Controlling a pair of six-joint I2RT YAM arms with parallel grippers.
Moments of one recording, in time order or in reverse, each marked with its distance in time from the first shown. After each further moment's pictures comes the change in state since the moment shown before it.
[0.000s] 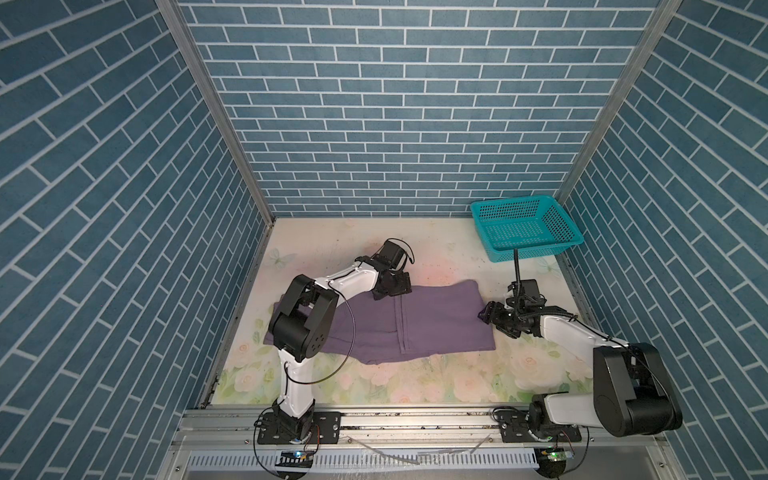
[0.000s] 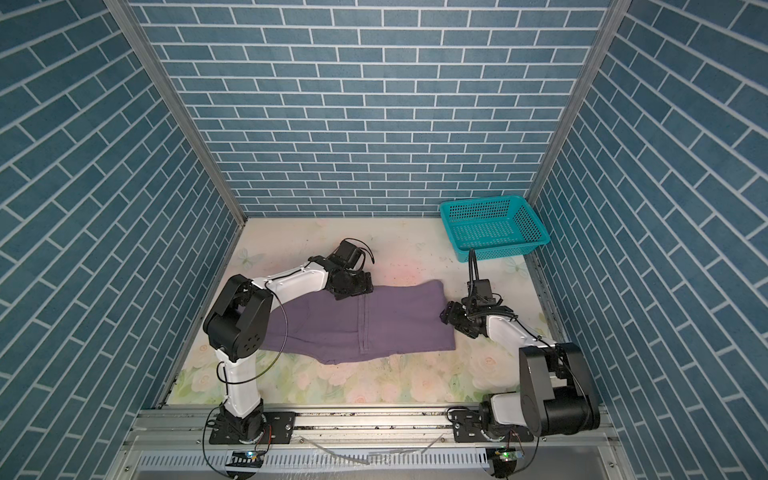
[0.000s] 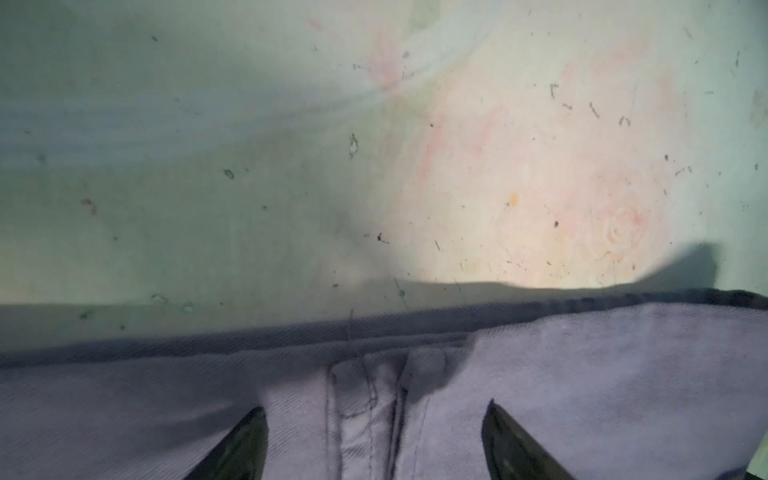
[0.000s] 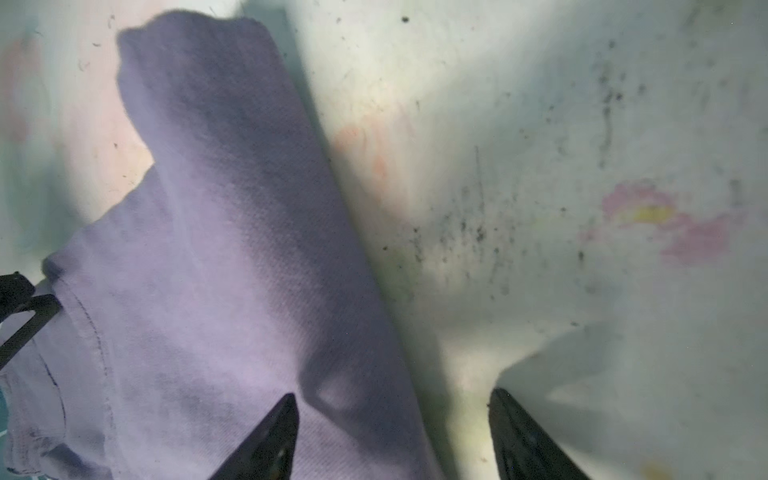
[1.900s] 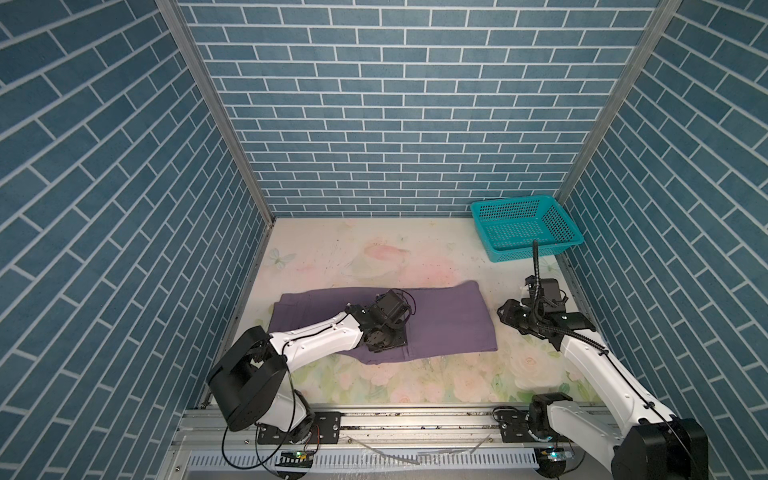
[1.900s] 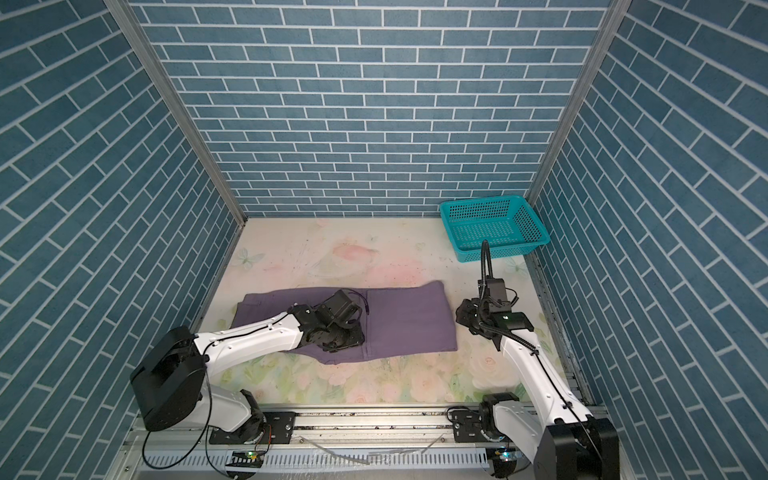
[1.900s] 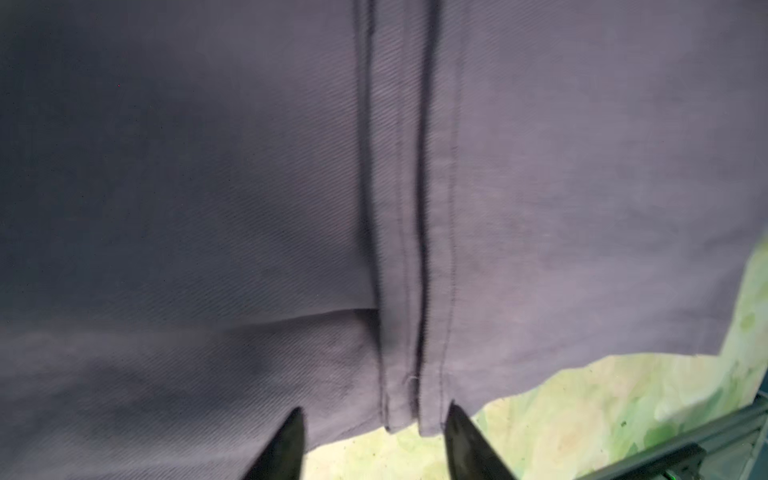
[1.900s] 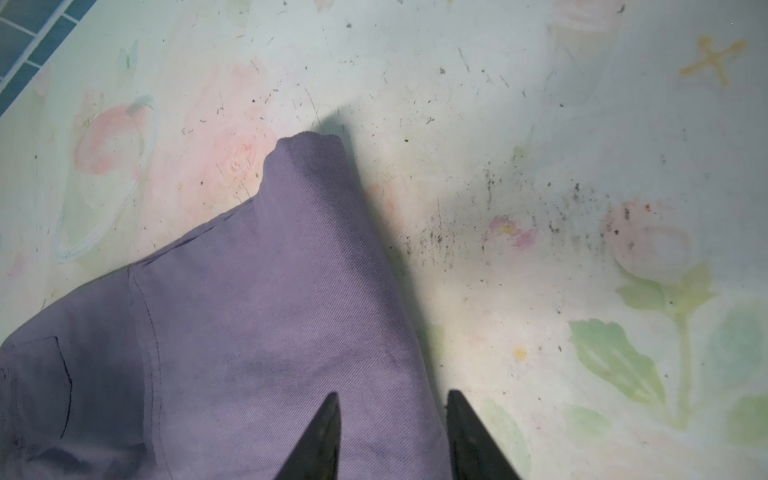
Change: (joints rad) left arm -0.304 -0.455 -0.496 -0.026 -0.027 -0.315; right arm 0.000 -0.348 0.069 -0.293 0.141 -0.074
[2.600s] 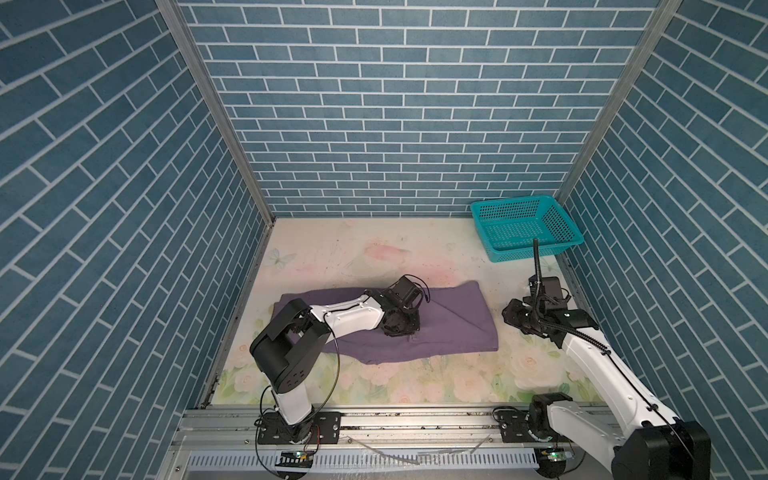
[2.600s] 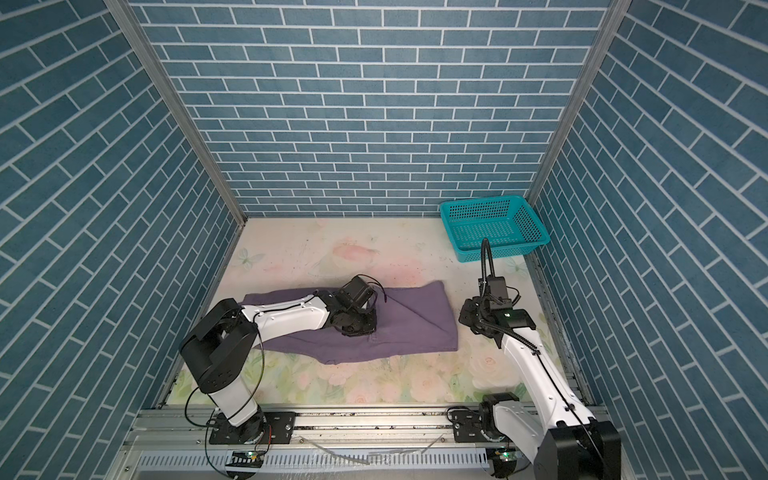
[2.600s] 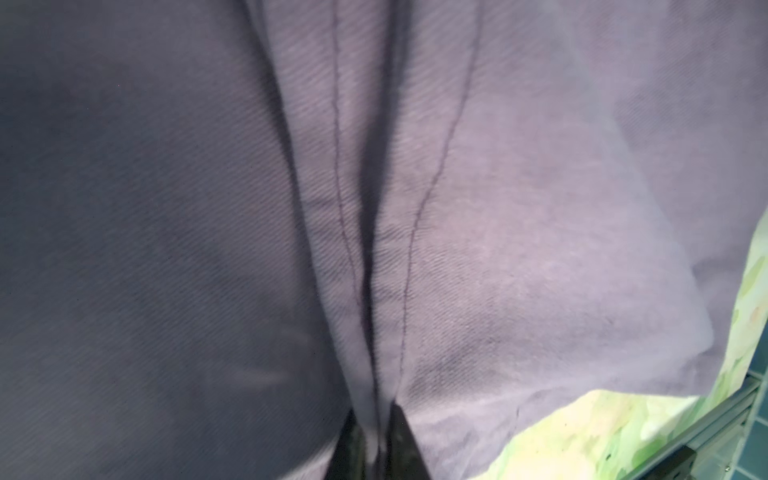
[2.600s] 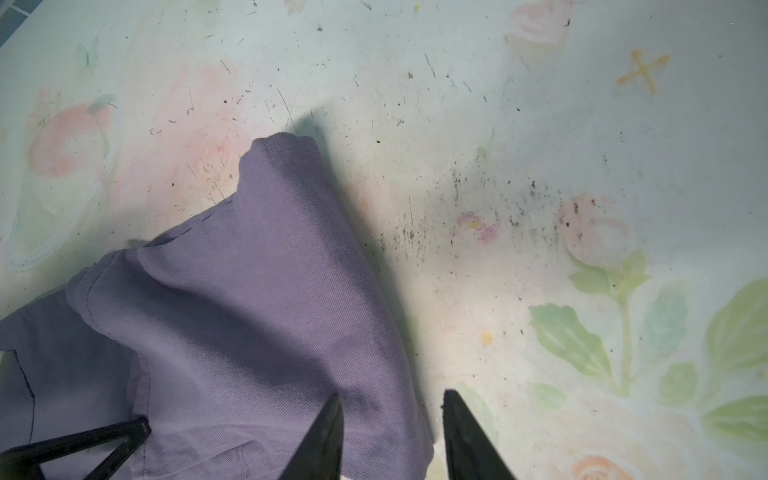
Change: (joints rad) left arm 0.047 0.245 0.181 0.111 0.114 0.162; right arm 0.002 -0.002 0.050 -0.091 0.087 -0.003
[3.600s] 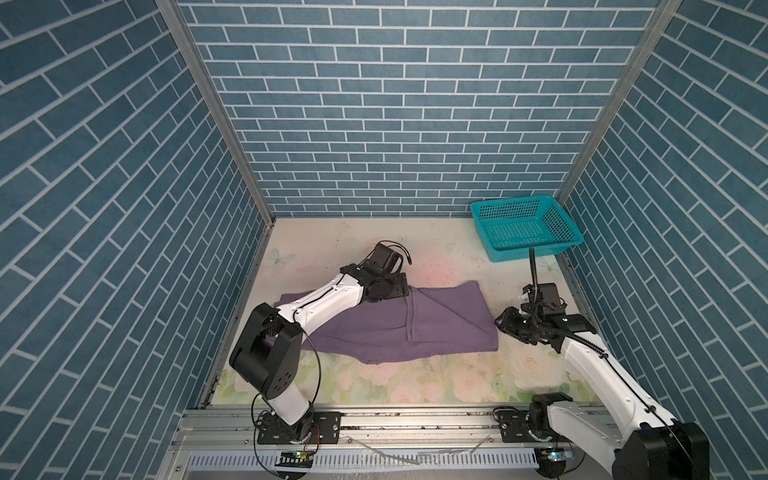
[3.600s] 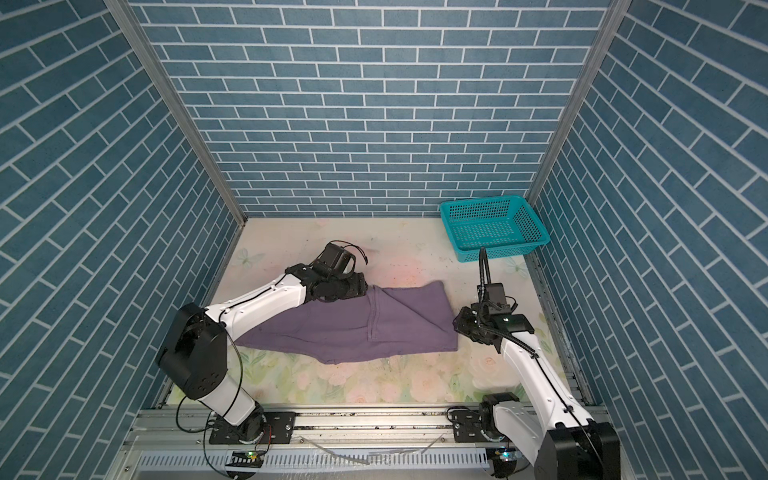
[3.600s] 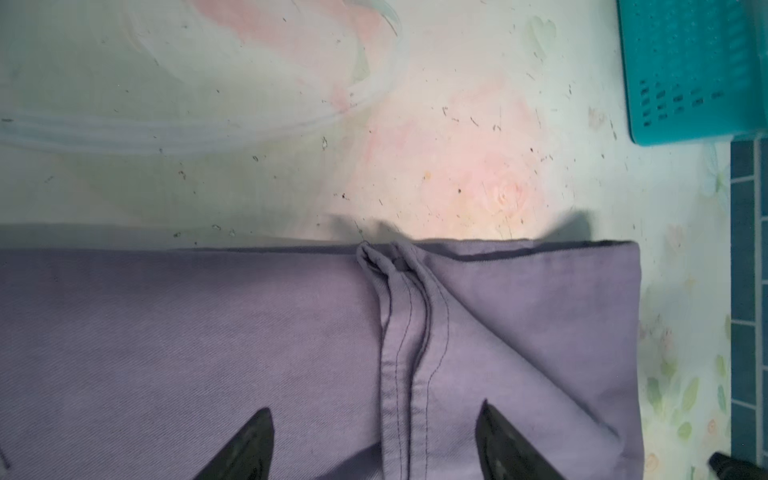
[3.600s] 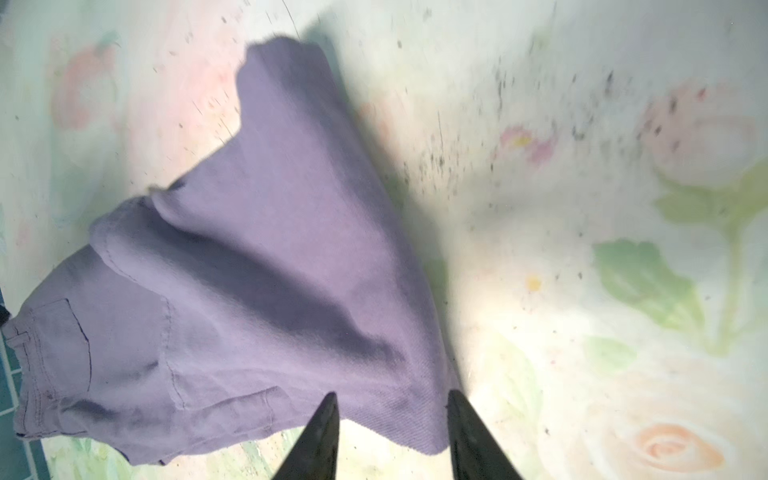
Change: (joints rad) left arm 0.180 -0.100 0.131 -0.087 -0.120 0.142; right arm 0.001 -0.021 -0.034 -0.030 -0.126 0.025
